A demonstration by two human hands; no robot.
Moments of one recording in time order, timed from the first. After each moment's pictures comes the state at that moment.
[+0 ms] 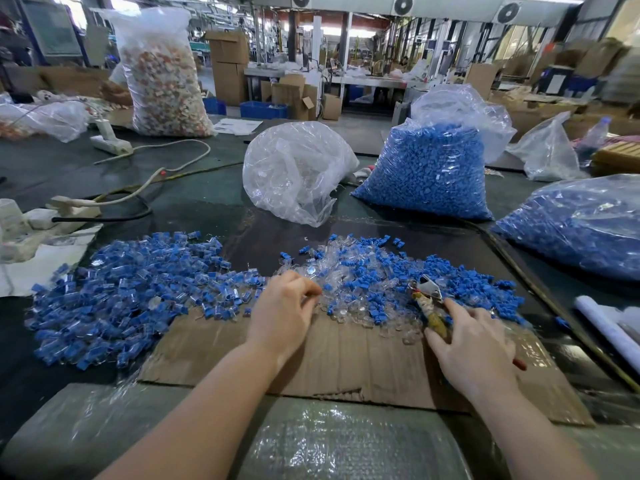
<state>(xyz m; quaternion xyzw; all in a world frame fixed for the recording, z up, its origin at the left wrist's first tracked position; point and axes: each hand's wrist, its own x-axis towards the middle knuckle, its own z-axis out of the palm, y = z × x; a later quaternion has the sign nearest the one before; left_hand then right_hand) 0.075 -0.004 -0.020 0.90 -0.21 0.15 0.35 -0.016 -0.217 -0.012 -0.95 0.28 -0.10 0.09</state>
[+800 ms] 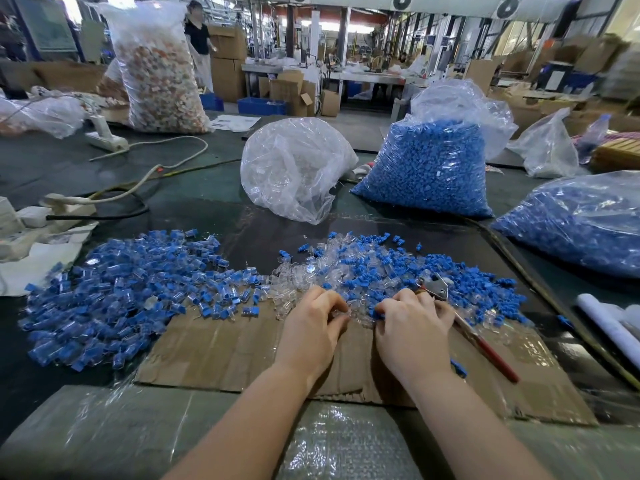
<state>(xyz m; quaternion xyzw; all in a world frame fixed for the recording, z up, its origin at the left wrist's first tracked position) 0.058 -0.032 -0.041 0.88 -0.23 0.12 0.40 0.013 -0.162 -0.019 -0.98 0.14 -0.15 0.03</state>
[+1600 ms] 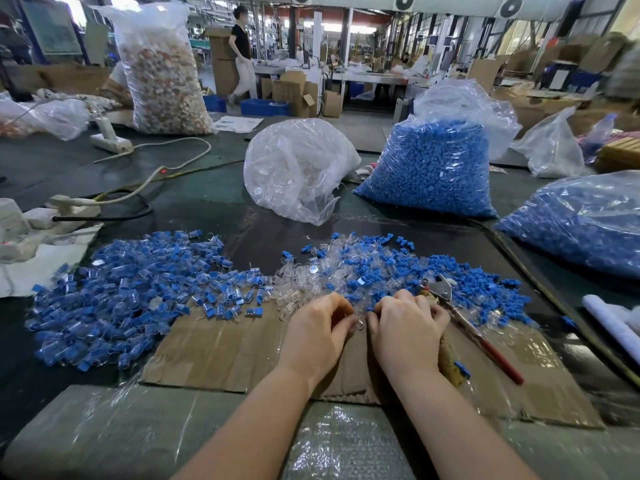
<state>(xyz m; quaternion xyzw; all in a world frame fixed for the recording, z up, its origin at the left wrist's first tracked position) 0.054 -0.031 -0.035 0.86 -0.23 0.11 0.44 0.027 -0.153 -0.032 -0.97 0.19 -0.17 0.03</state>
